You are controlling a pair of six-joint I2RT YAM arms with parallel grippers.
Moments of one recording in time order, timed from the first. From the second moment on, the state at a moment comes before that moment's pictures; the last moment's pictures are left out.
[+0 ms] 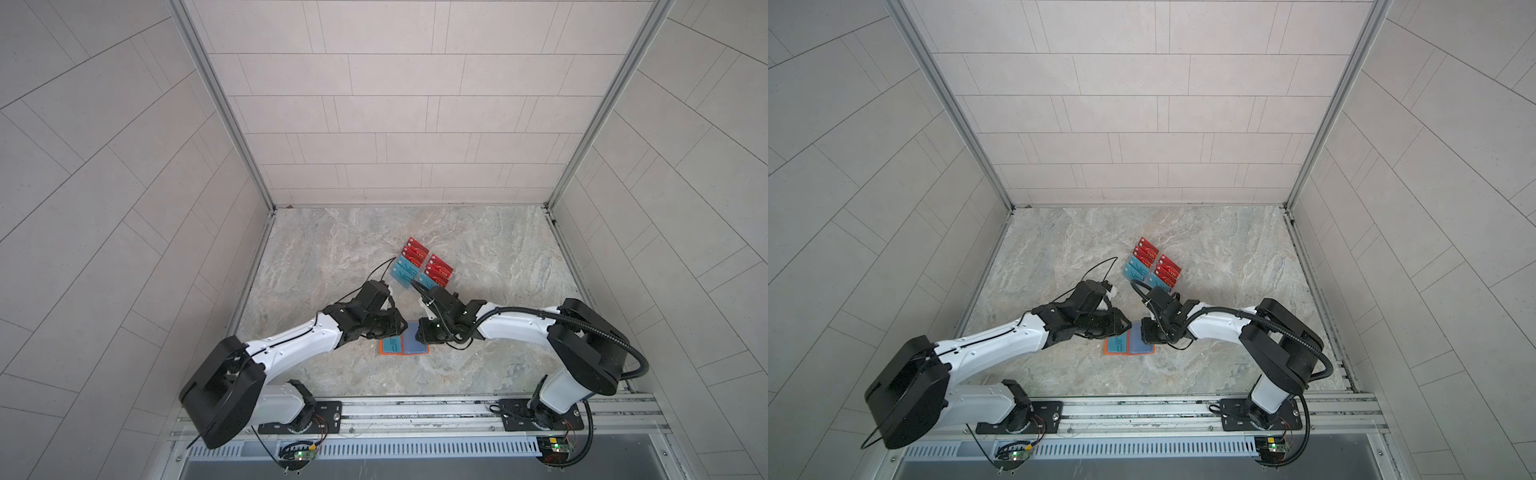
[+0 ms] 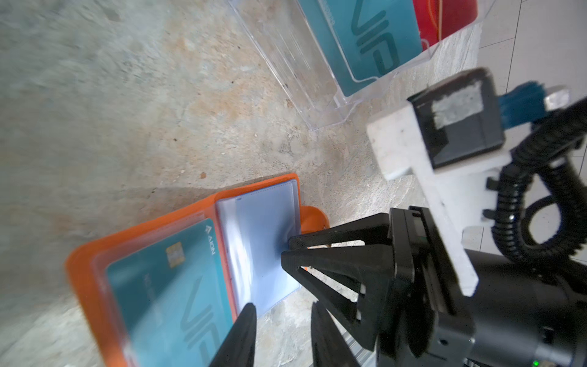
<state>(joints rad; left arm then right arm) -0.73 1.33 0.65 -0.22 0.33 -0.86 0.81 1.62 0.80 -0.24 -0.25 0.77</state>
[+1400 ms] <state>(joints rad) -0.73 1.52 0.45 0.28 0.44 -1.02 0.80 1.62 0.78 -0.22 -0.24 0.75</state>
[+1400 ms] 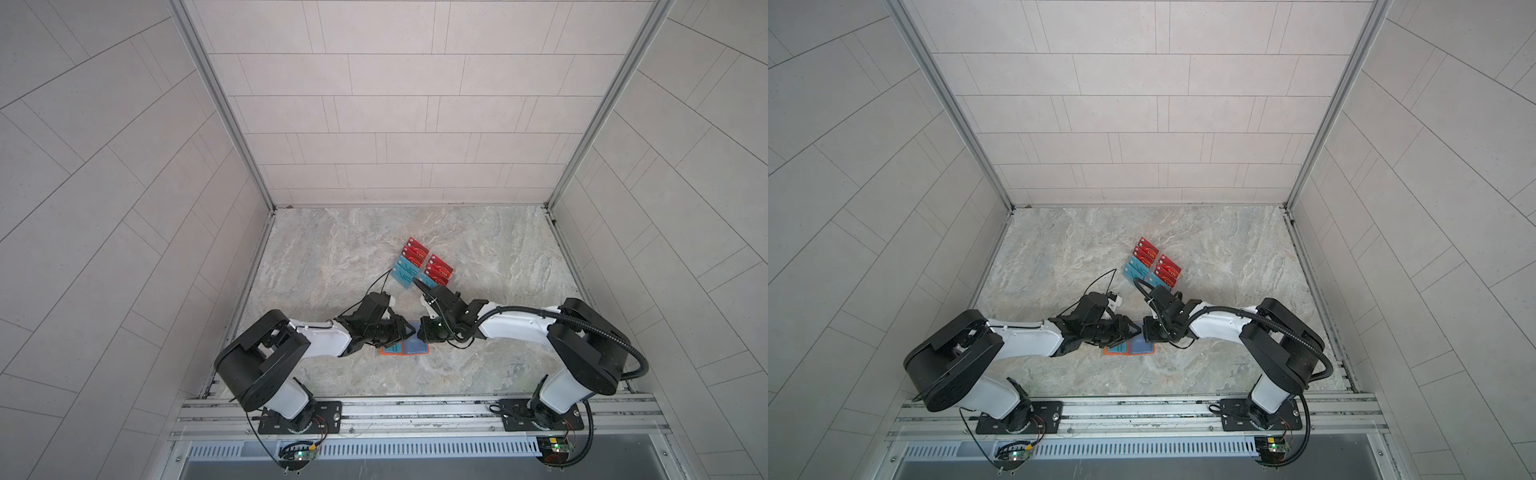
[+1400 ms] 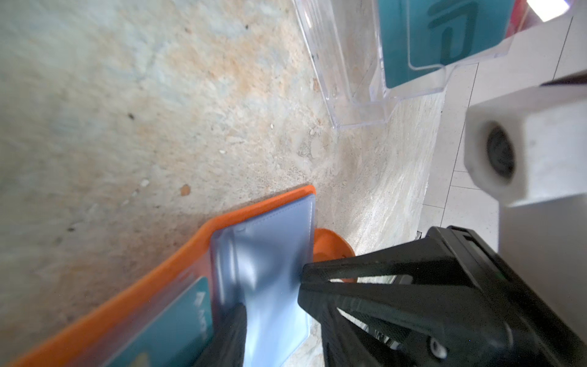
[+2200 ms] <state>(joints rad) -0.76 1.51 0.34 0.49 0.46 -1.15 0.80 1.62 0.79 -0.22 -0.24 0.75</state>
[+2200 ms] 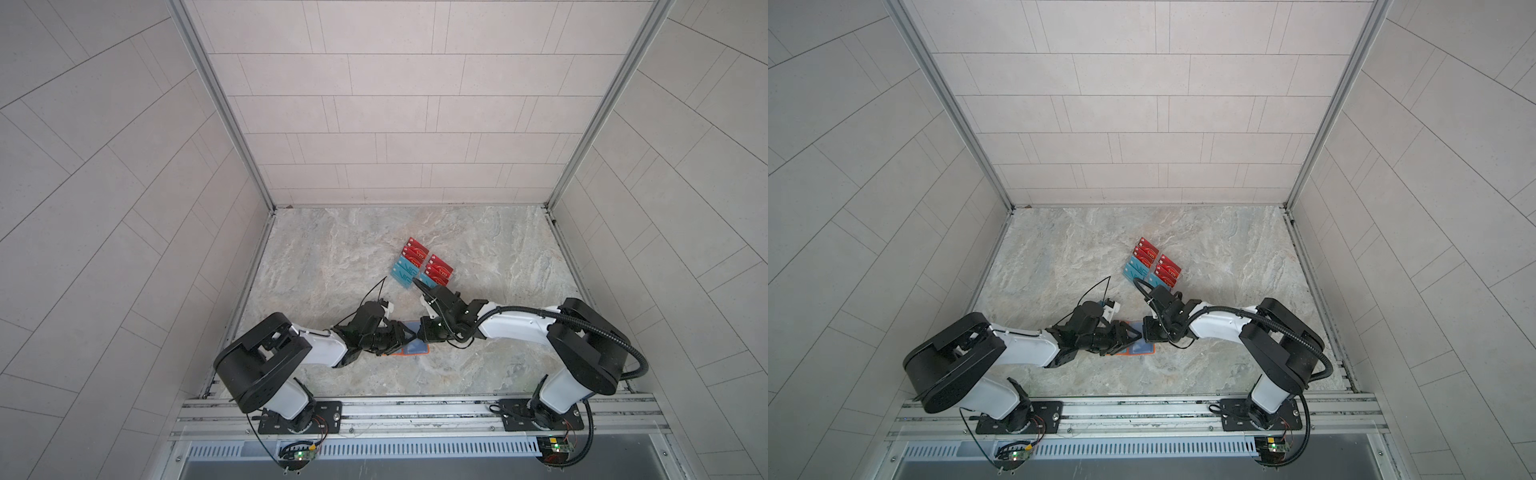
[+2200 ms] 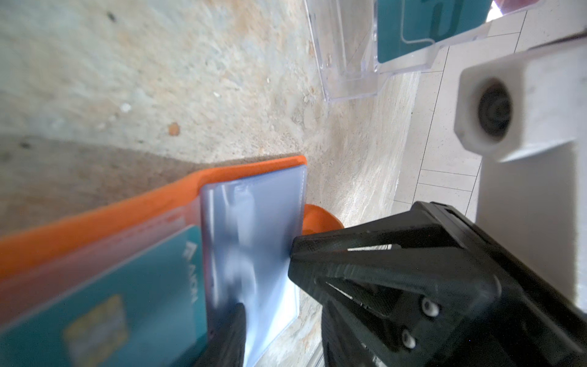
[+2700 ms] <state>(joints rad) -0.73 1.52 0.33 0.52 0.47 -1.16 0.80 1.62 0.79 -0.22 -0.24 0.75</state>
